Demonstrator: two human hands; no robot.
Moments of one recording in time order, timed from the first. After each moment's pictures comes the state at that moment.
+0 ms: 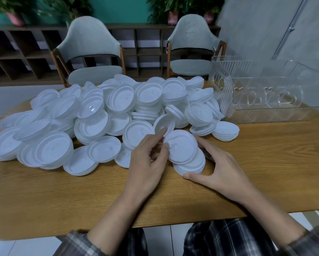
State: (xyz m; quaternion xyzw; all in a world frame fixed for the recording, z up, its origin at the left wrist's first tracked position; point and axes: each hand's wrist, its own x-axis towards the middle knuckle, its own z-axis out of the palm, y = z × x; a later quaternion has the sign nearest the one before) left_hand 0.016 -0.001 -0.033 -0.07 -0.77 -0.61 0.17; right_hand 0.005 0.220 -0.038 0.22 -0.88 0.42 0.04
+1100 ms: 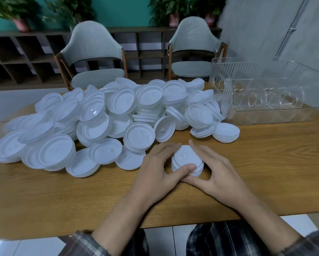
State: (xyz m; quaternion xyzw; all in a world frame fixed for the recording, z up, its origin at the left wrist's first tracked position) left_hand 0.021 0.004 -0.041 -0.16 -0.86 -0.46 0.14; right_hand 0.011 0.214 -0.051 0.22 -0.90 0.38 0.05
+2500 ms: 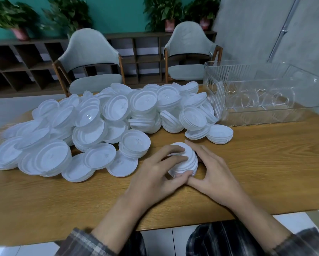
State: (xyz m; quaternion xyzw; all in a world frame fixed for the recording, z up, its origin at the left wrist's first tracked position) left_hand 0.016 0.012 -0.046 -0.31 -0.82 -0.39 0.29; right_hand 0.010 0.216 -0.048 0.21 -0.89 0.40 0.08
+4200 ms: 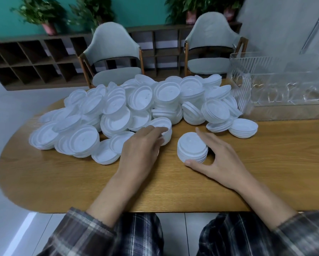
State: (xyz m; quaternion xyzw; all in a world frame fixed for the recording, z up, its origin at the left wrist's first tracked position) left_hand 0.018 -0.058 -0.020 -0.14 -0.91 -0.23 0.31; right_hand -0.003 0.189 -0.047 0.21 -0.90 0.38 0.06
